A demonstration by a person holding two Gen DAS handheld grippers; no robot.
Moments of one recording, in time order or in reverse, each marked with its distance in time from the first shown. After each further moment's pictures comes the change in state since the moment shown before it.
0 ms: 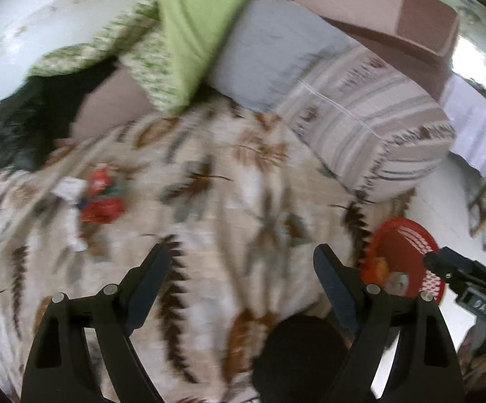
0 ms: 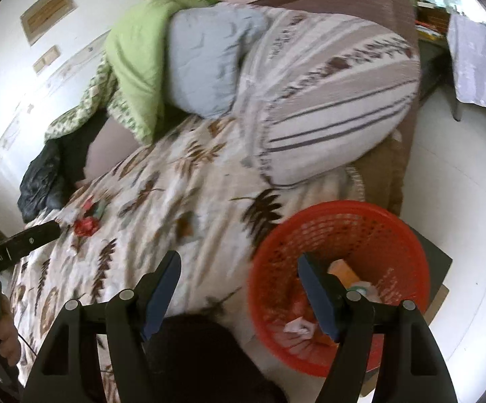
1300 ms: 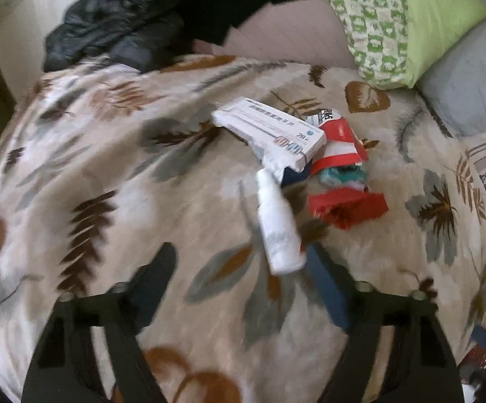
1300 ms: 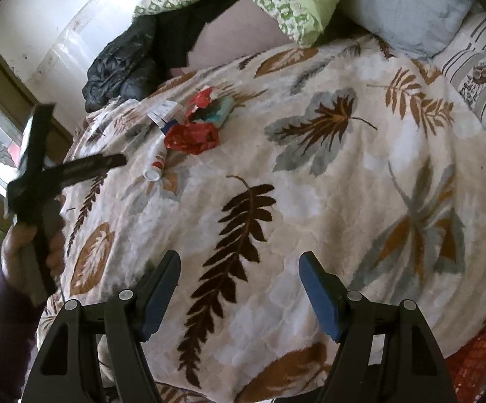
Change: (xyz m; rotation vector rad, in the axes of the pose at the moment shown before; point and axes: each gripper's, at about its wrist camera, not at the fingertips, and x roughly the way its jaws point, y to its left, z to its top) left arm 0.146 0.299 -0.010 -0.371 0.202 0.260; right arm 0.186 0.222 -0.021 -0.327 0.351 0.314
